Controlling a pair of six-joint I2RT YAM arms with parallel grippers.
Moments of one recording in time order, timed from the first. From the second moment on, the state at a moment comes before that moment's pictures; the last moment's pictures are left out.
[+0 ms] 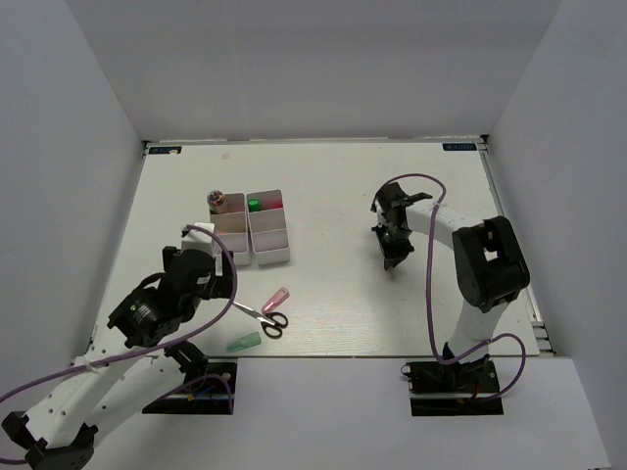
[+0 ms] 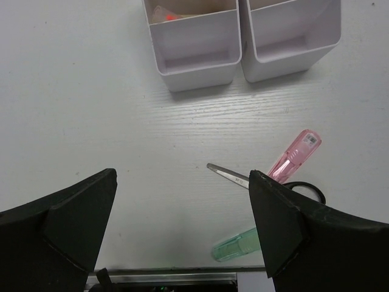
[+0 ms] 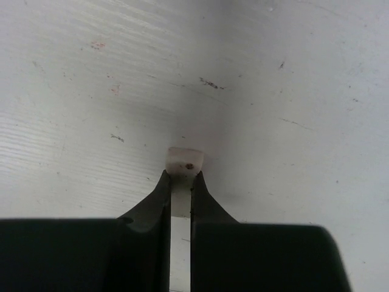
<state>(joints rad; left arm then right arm) -0.69 0.62 0.82 -0.93 -0.54 -0.34 0.42 1.82 1.17 -0.75 -0.04 0.08</state>
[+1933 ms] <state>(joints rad) -0.69 0.57 0.75 -1.03 -0.48 -0.57 0.82 2.15 1.96 -0.52 -0.61 -0.80</state>
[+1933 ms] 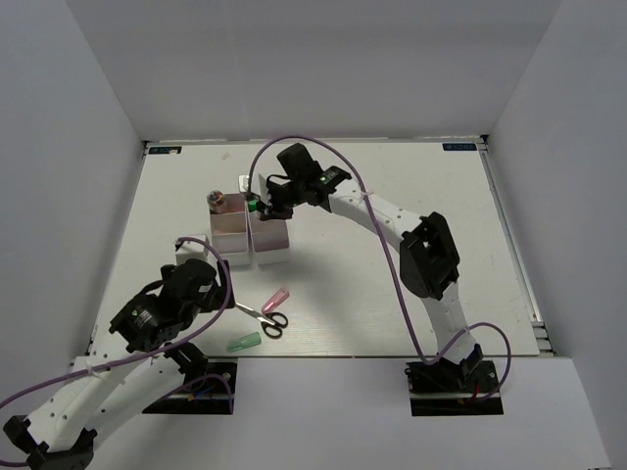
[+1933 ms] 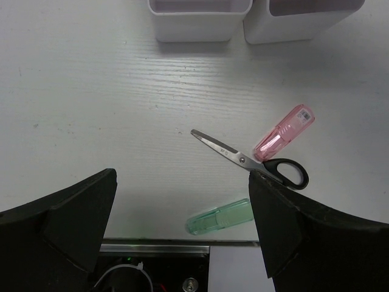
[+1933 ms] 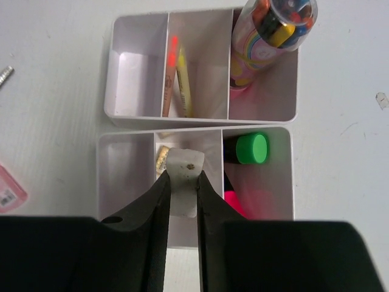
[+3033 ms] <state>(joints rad) -0.69 0.67 0.70 -0.92 -0.22 -0.66 0.81 1.87 1.75 -0.52 -0.40 -0.43</state>
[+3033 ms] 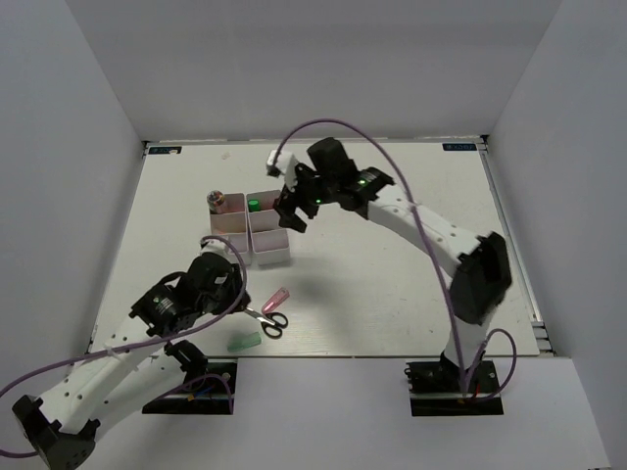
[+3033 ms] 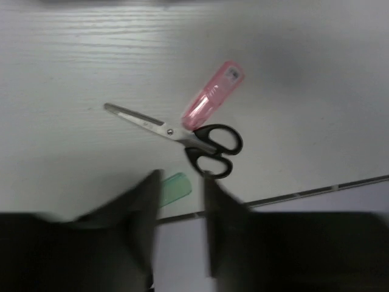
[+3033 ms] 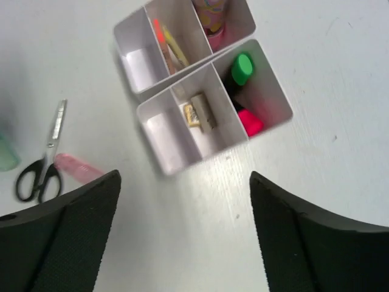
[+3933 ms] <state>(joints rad) -0.99 1.07 0.79 -1.06 -0.25 -1.14 0.47 1.22 0.92 -0.42 -0.56 0.03</state>
